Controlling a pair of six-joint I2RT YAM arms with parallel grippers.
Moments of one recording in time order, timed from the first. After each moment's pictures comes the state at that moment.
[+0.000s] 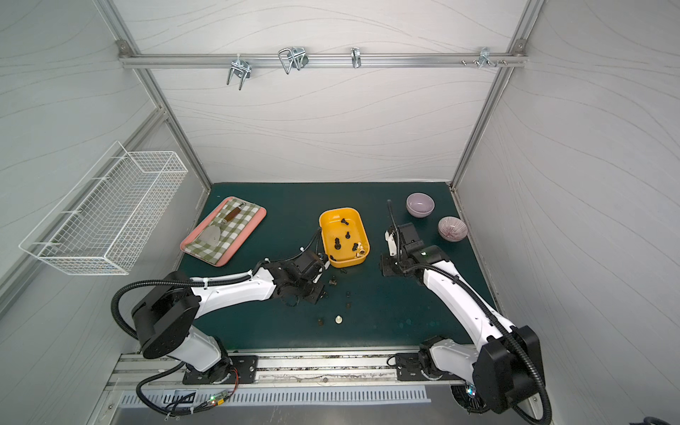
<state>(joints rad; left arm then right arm) -0.86 1.58 0.87 -0.42 0.02 -0.36 0.42 1.17 0.89 -0.77 -0.14 0.27</state>
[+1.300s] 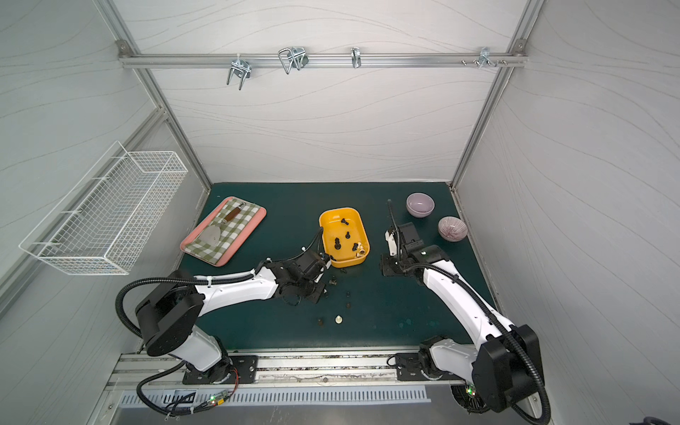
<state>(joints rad) -0.87 1.58 0.88 -0.41 0.01 -0.35 0.41 1.17 0.89 -0.77 -0.15 0.27</state>
